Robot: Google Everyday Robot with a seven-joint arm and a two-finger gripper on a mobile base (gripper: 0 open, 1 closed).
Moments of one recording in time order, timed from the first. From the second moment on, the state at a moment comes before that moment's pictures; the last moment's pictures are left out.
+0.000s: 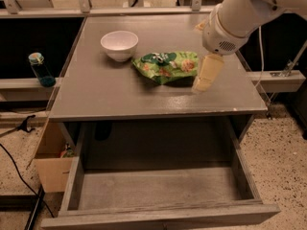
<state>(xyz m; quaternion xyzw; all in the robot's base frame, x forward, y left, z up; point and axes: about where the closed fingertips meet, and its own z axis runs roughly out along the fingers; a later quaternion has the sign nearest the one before) 0.585 -0.112 0.922 -0.66 0.70 -0.02 0.27</state>
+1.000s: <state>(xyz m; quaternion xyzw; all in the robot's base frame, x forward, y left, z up) 0.603 -0.100 0.908 -0.66 0.69 -0.03 0.29</state>
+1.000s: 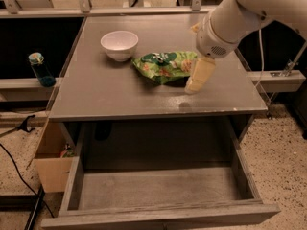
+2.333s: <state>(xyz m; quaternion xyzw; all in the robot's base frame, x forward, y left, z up) 0.668 -0.069 0.876 -0.67 0.68 -0.02 0.31</state>
